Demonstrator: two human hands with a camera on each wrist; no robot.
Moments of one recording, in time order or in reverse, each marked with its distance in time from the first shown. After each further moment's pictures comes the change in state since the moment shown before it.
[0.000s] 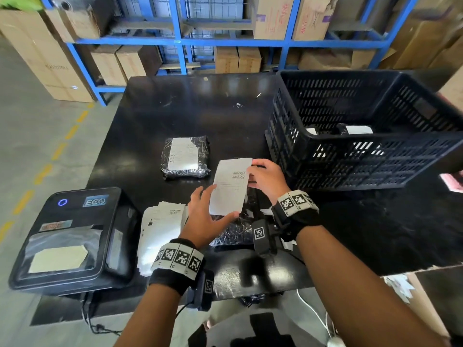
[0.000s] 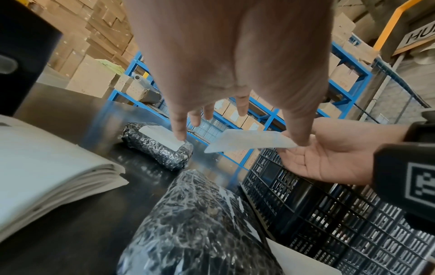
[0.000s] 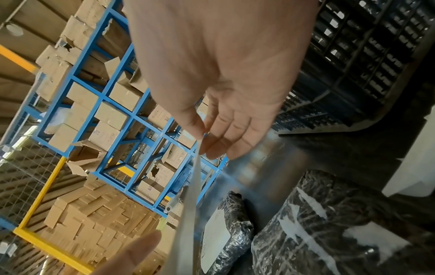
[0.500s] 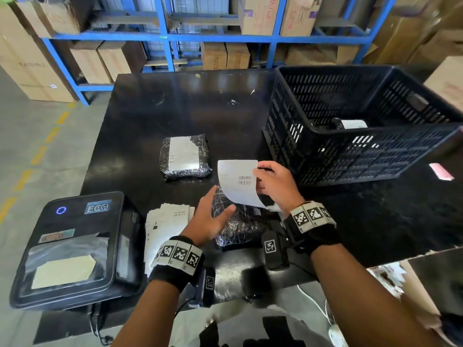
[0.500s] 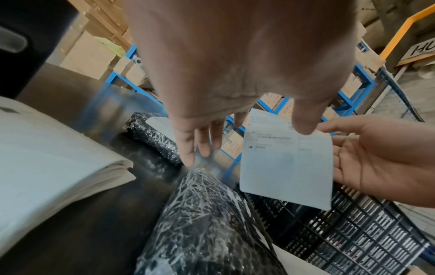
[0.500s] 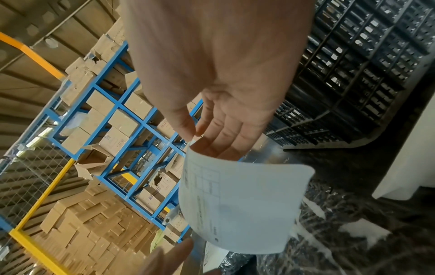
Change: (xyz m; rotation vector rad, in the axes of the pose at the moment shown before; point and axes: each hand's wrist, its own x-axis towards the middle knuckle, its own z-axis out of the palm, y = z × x) left_hand 0.012 -0.024 -0.019 -0.227 -0.247 -0.031; right_hand -0.032 0.002 0.007 -0.047 0.065 -0.098
